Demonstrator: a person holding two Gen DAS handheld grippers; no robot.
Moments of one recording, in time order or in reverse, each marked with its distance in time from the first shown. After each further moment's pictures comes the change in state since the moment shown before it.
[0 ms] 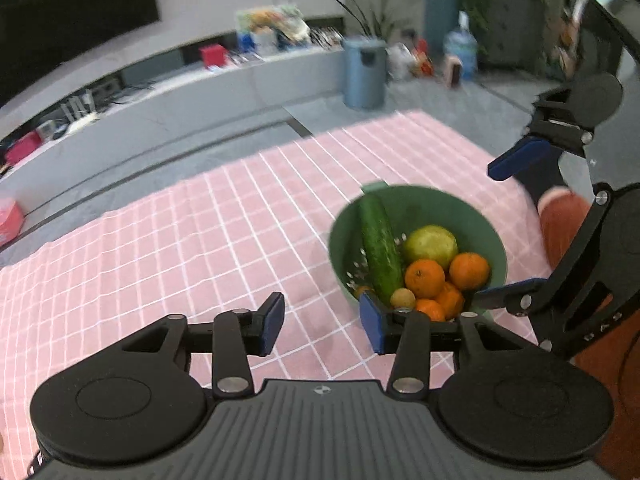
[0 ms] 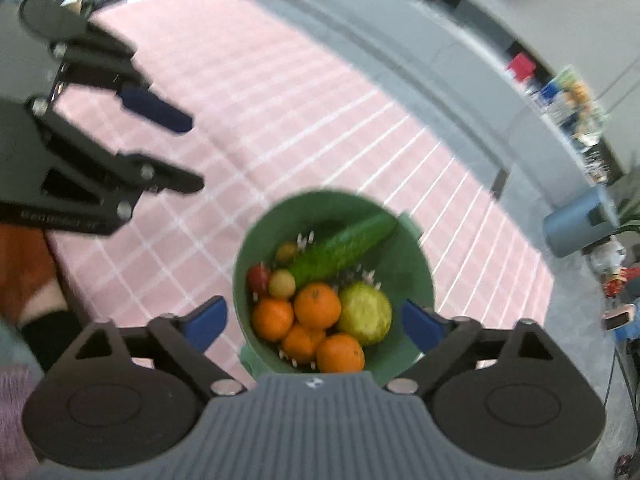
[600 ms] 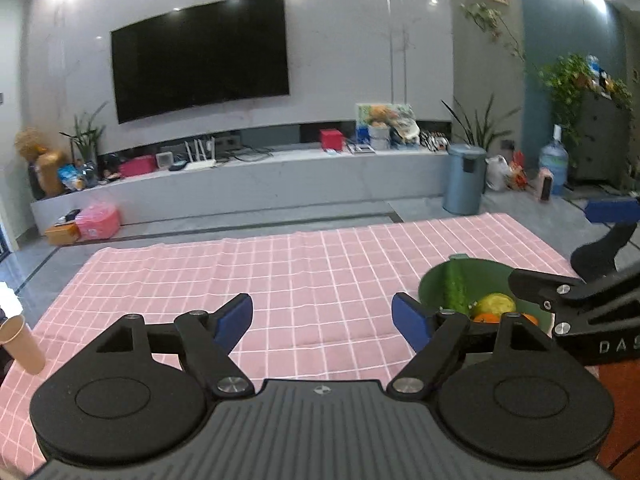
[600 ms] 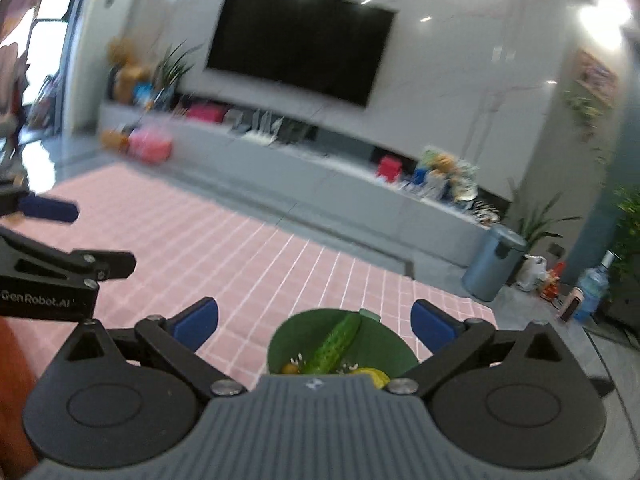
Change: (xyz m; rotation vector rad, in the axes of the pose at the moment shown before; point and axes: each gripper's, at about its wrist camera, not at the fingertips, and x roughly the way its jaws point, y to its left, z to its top) left arm -0.082 0.009 -0.069 -0.216 -0.313 0.278; right arm -0.061 0.089 -0.046 0.357 -0.518 -0.311
